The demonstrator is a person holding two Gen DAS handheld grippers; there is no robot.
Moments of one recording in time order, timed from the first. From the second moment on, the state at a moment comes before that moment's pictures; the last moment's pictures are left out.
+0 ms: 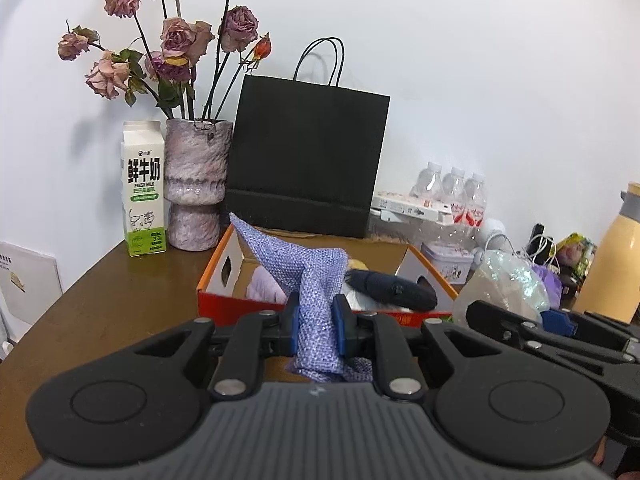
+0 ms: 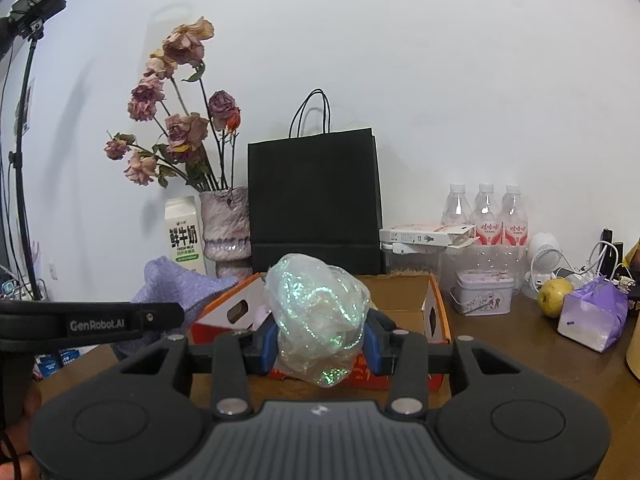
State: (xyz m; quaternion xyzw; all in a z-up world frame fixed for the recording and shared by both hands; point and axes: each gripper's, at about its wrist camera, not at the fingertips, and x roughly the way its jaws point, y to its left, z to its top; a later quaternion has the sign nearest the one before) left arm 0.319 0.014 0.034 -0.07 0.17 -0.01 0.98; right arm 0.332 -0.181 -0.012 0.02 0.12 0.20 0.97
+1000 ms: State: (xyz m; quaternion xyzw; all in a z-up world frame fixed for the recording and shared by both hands) left arm 0.451 0.019 0.041 -0.09 0.16 -0.01 0.98; right arm 0.473 -0.159 -0.009 0.02 0.12 0.20 0.97
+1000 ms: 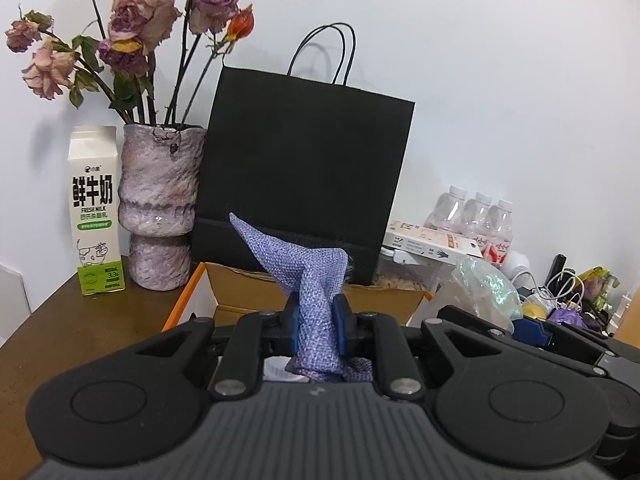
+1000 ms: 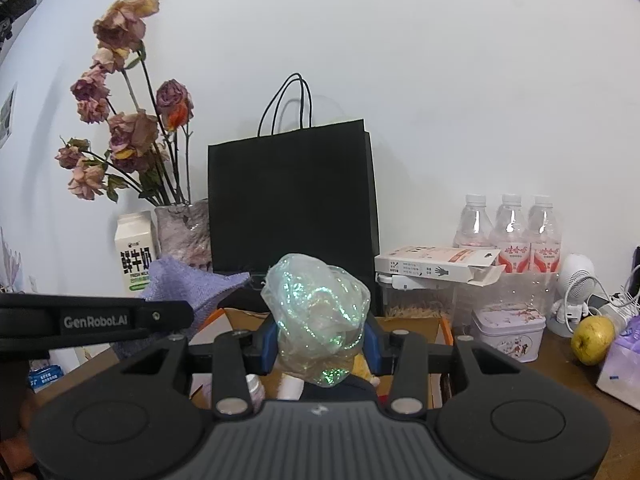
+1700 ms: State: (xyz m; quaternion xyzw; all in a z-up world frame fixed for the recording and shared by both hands) left arm 0.525 0.032 0.025 -0.07 0.19 -0.01 0.98; right arm 0.551 -0.151 -0.030 0.00 0.16 0.19 0.97
